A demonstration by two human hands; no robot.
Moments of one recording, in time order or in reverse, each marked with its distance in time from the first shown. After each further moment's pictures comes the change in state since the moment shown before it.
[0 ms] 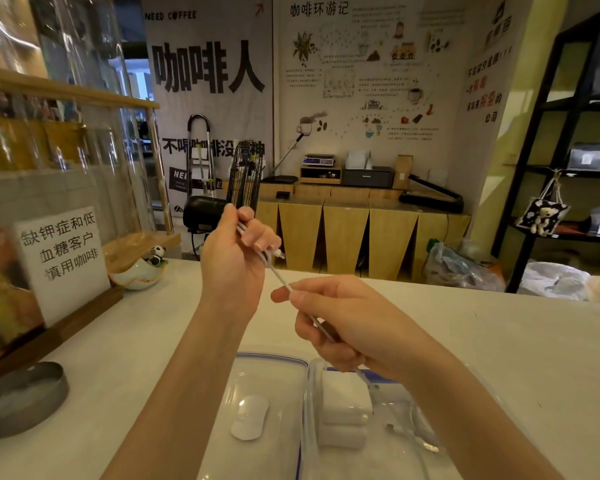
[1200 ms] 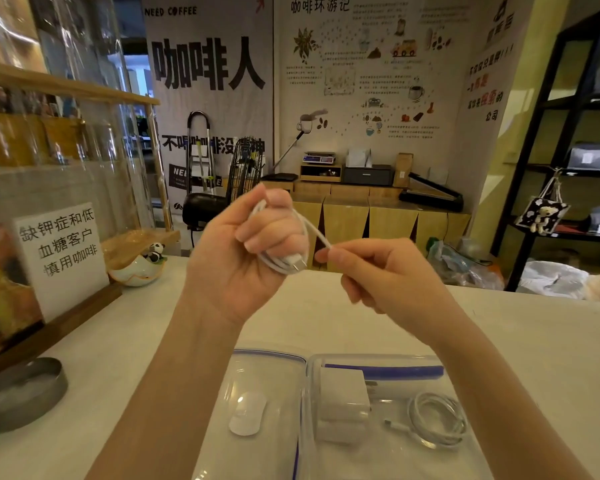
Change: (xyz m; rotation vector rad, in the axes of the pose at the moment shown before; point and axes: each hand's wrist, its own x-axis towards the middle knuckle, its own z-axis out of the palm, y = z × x) left_hand -0.019 0.017 0.018 -0.456 -0.542 -0.643; right_hand -0.008 -0.004 -0.032 -0.362 0.352 -0.348
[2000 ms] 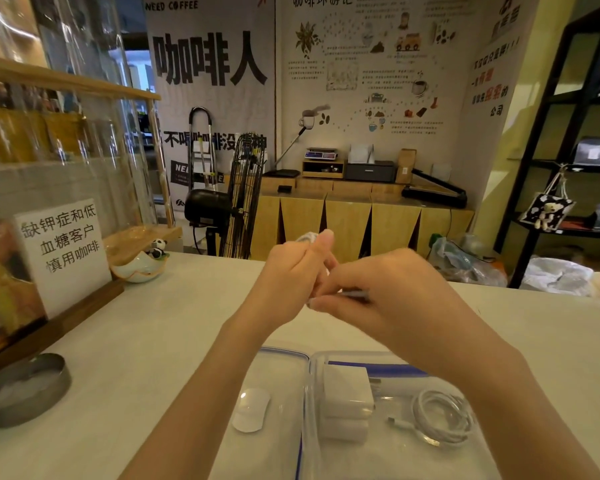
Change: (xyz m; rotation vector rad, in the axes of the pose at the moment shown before) left_hand 0.010 -0.029 -0.038 1.723 0.476 0.224; right_hand -0.015 -0.022 0.006 -0.735 -0.113 -0.343
